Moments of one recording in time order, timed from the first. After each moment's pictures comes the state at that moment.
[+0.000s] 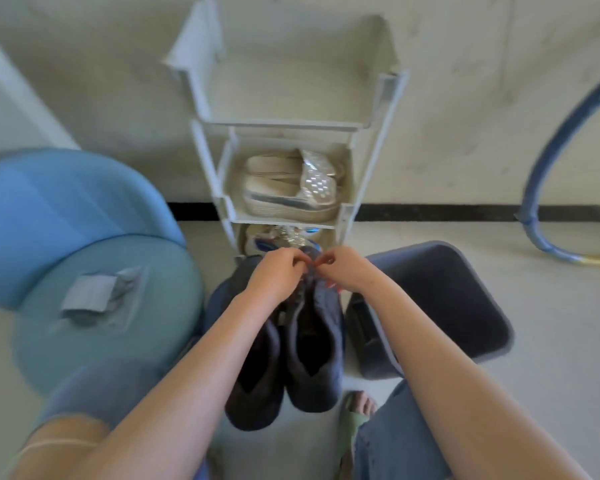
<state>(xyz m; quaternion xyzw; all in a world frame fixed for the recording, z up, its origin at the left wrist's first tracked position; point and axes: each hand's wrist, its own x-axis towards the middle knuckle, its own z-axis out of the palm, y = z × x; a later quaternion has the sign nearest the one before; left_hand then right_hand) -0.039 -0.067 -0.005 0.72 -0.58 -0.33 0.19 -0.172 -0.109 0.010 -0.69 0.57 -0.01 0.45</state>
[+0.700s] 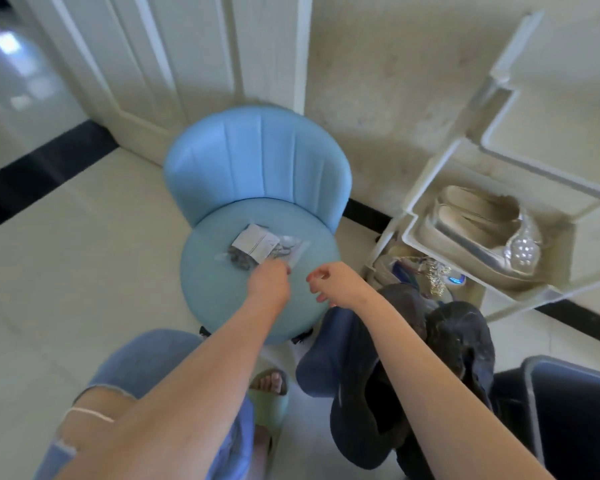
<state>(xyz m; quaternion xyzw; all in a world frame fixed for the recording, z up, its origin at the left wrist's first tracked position) 0.178 0.041 -0.078 0.90 -0.38 -0.19 0.07 0.071 -0.044 -0.023 -0.77 0.39 0.12 0.48</state>
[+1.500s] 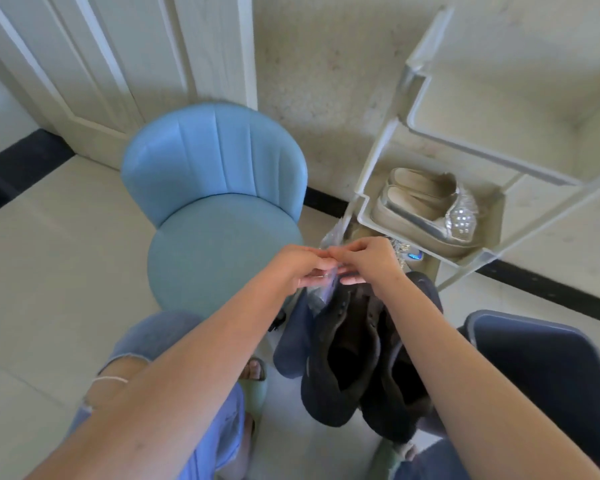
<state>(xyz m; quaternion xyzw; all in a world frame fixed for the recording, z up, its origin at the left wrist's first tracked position) 0.092 0.004 0.009 0.64 -0.12 -0.59 0.48 -0.019 -0.070 0.023 -0.62 0.52 -0.10 0.58</state>
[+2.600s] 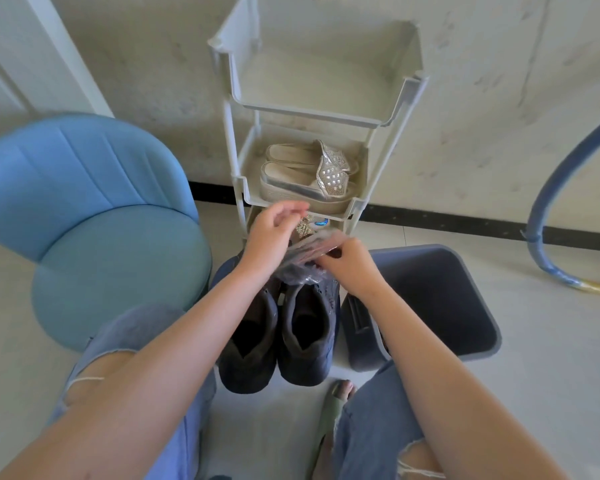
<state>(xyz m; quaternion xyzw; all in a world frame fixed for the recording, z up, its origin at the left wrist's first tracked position) -0.041 -0.037 0.039 0.65 -0.44 -0.36 0.50 -0.185 -0.073 0.016 -0.73 0.49 -0.18 0.43</state>
